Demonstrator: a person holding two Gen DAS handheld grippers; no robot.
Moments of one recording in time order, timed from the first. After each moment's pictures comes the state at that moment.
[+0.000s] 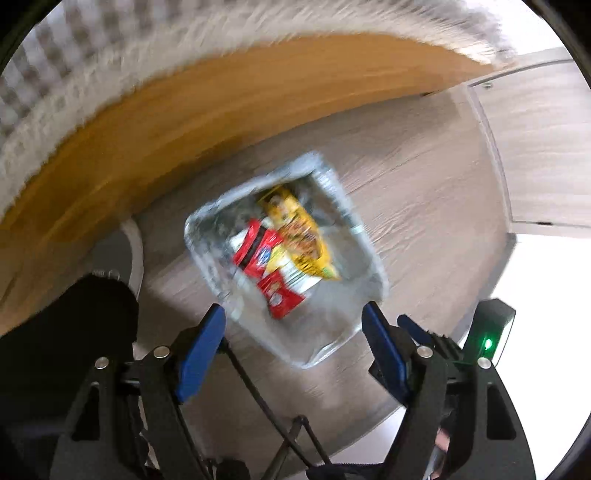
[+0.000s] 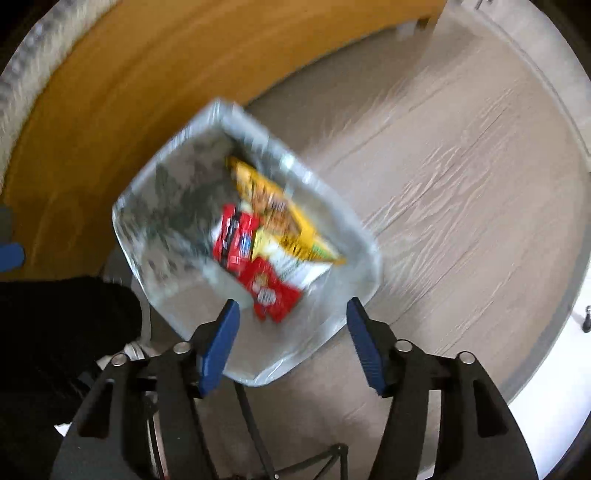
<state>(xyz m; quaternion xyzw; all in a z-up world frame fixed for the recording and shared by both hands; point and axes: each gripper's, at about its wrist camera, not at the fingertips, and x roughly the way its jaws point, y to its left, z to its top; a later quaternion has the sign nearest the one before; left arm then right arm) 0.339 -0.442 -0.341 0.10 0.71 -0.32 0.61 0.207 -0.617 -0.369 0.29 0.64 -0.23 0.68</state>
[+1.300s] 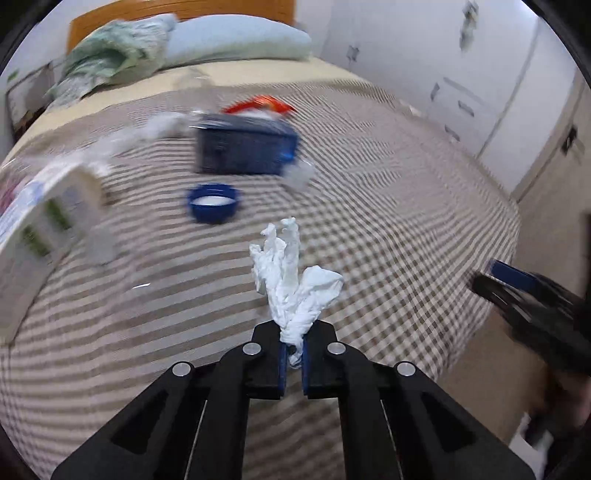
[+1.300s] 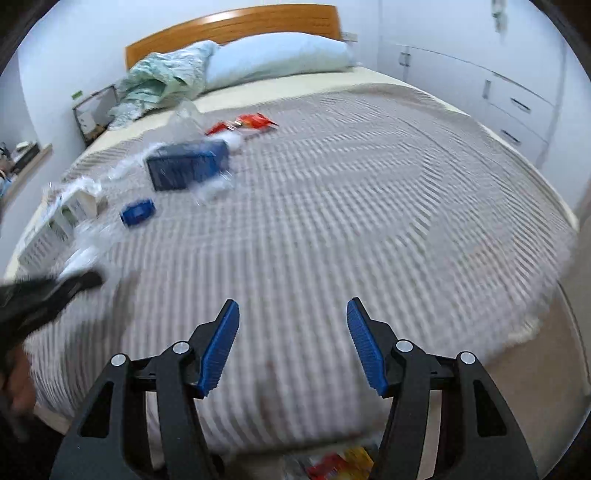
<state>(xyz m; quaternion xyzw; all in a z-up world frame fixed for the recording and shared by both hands) 0.575 -0.263 -0.163 0.03 0.45 -0.30 0.84 0.522 -0.545 -0.136 0.09 0.42 -0.10 0.90</state>
